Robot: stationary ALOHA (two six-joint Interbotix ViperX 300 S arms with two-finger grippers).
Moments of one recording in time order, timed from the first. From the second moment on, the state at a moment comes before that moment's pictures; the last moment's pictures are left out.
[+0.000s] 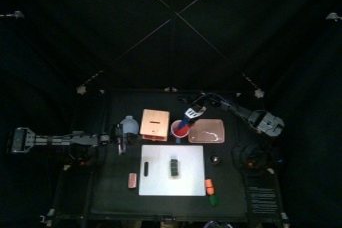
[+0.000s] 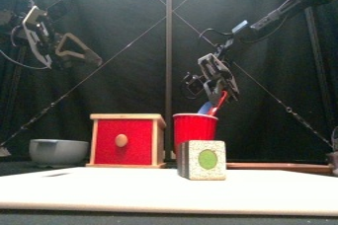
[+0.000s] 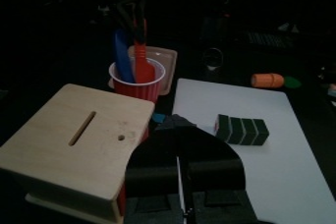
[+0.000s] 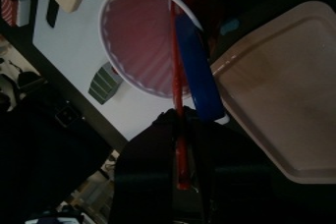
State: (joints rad) left arm 0.17 -0.69 1.23 -0.05 -0.37 0.00; right arm -0.70 0.15 0.16 0.56 1.31 -0.07
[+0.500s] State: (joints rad) left arm 0.17 -0.69 1.23 -0.05 -0.37 0.00; right arm -0.69 0.14 0.06 0.56 1.40 -0.06
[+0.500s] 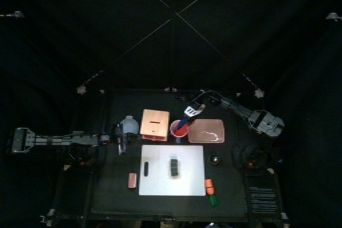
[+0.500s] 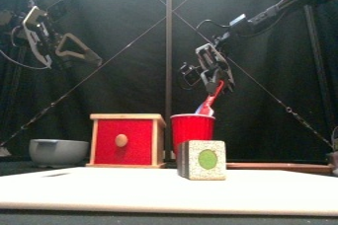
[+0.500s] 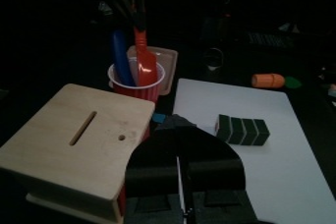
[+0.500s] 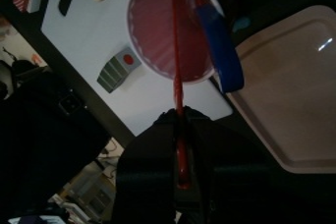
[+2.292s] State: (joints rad) left arm 0.11 -0.74 1.17 -0.05 -0.42 0.00; right arm -0.19 -0.66 0.85 0.16 0.33 -0.06
